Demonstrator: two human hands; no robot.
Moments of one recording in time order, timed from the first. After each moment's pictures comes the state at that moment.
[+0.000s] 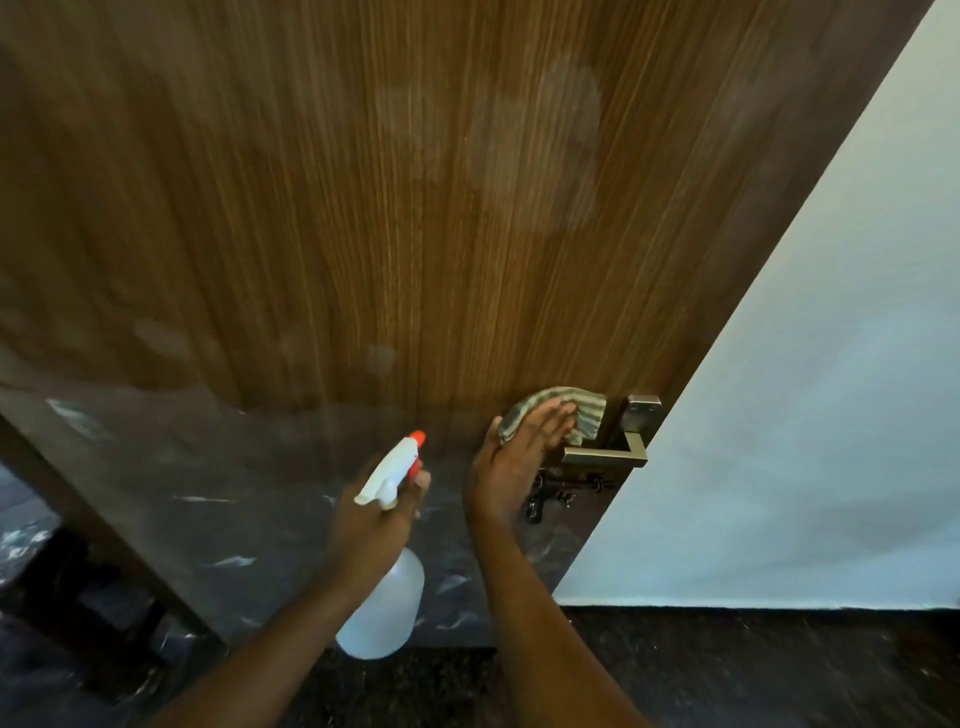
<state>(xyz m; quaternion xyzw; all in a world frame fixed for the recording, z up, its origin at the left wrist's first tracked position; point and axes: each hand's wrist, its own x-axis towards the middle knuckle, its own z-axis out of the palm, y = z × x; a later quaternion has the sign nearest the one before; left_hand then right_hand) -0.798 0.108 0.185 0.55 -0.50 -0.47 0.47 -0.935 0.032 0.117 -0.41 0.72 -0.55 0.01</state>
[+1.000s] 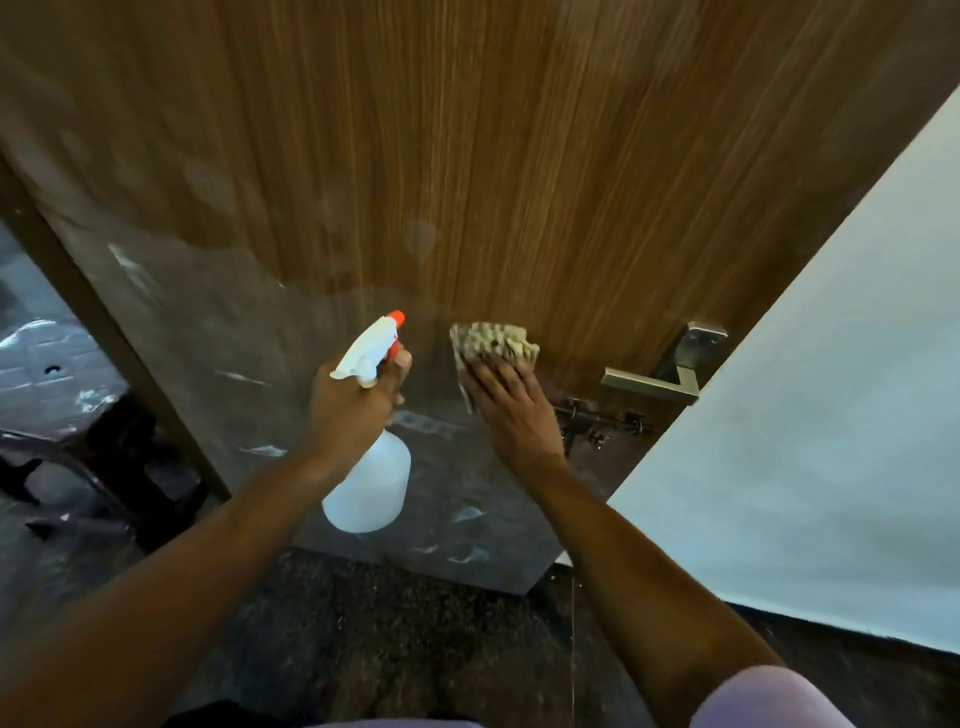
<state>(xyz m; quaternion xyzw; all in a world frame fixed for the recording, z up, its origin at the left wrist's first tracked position) -0.776 0.103 0.150 0.59 -0.50 -0.36 0.52 -0.987 0.036 0.044 -0.83 0.48 -0.12 -0.25</state>
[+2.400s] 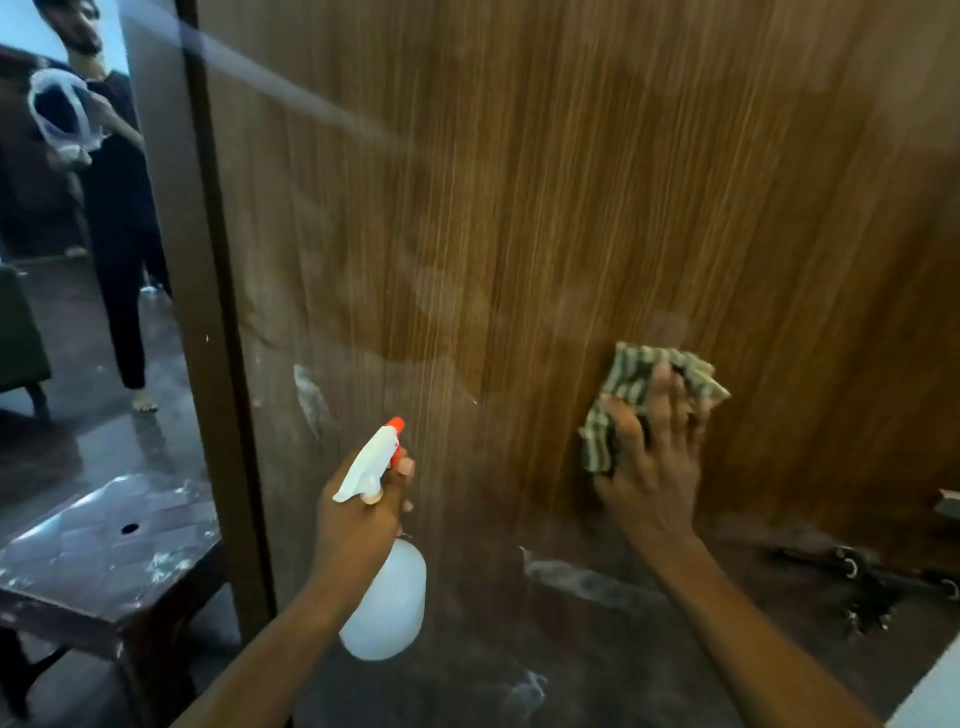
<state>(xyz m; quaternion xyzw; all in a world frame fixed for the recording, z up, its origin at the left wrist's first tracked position) -0.574 0.028 0.048 0.49 -0.45 -0.33 0.68 -0.852 -0.041 0.070 -0.66 0.47 -0.41 -0.43</state>
